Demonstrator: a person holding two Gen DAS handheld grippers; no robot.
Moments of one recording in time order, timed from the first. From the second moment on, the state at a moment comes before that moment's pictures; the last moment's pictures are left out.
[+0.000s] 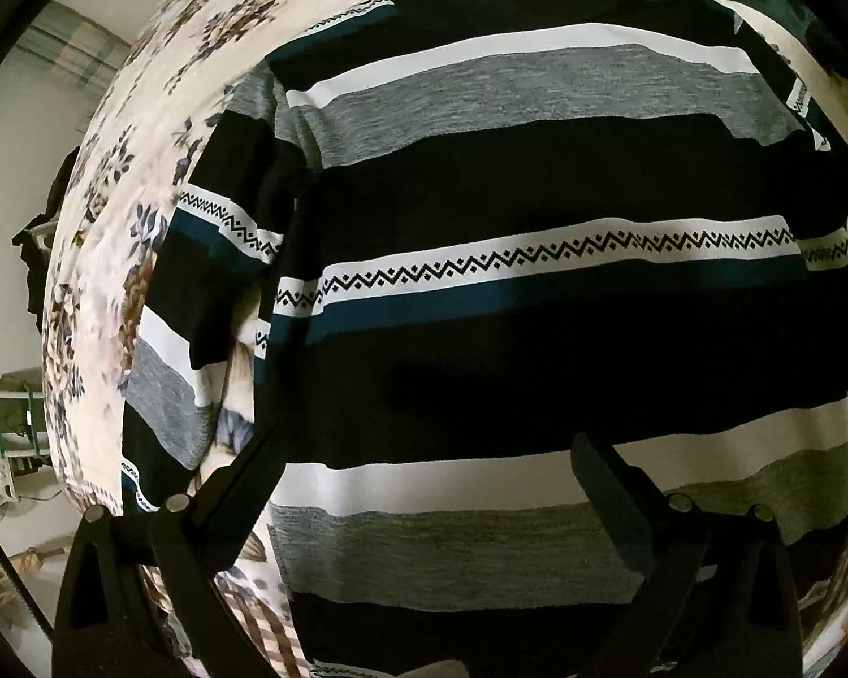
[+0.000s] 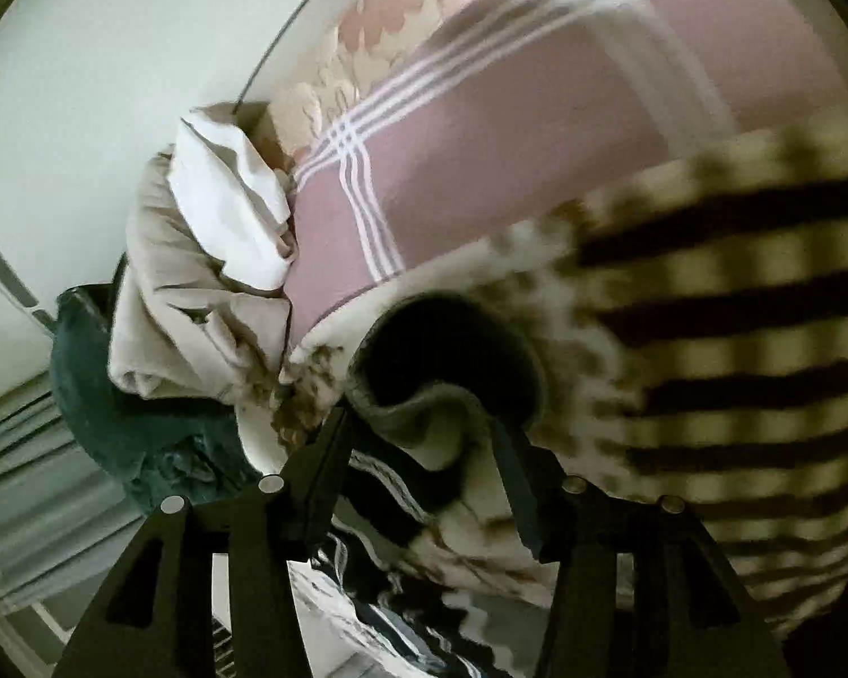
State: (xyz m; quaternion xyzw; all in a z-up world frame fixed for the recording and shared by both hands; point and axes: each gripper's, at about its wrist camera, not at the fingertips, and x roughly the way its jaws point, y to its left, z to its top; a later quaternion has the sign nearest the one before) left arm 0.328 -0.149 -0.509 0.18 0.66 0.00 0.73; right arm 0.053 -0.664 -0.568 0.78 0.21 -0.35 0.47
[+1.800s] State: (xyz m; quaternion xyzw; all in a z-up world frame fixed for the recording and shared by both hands) left arm 0.360 0.078 -0.514 0.00 0.64 0.19 0.75; right arm 0.587 -0.201 -0.428 0.10 0.57 -0.04 0.81
